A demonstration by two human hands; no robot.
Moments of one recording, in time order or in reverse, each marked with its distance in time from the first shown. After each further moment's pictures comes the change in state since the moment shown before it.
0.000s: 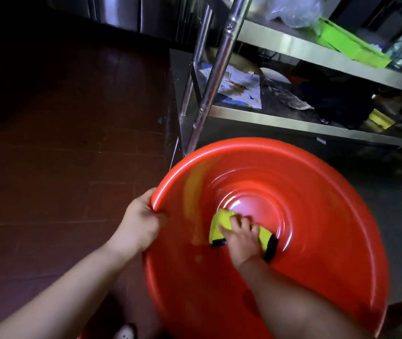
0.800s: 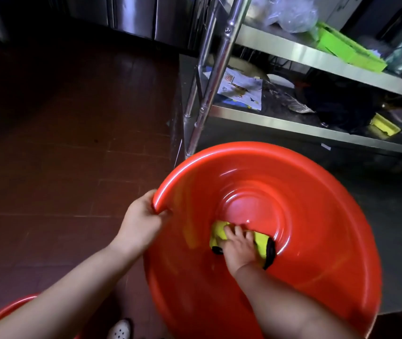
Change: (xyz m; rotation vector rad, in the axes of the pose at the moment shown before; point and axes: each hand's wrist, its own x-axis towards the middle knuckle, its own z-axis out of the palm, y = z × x) left_hand -0.031 -0.005 0.025 0.139 0.140 0.053; right_hand -0.032 0.011 -0.012 -0.073 -0.218 -0.138
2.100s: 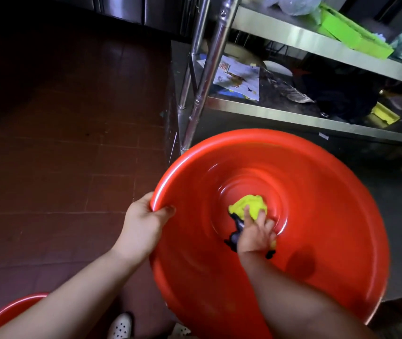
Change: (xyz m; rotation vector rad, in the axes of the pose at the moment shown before) left_hand 0.012 -0.013 0.016 -0.259 -0.007 -0.070; right_hand 0.019 0.021 -0.003 0.416 0.062 0.663
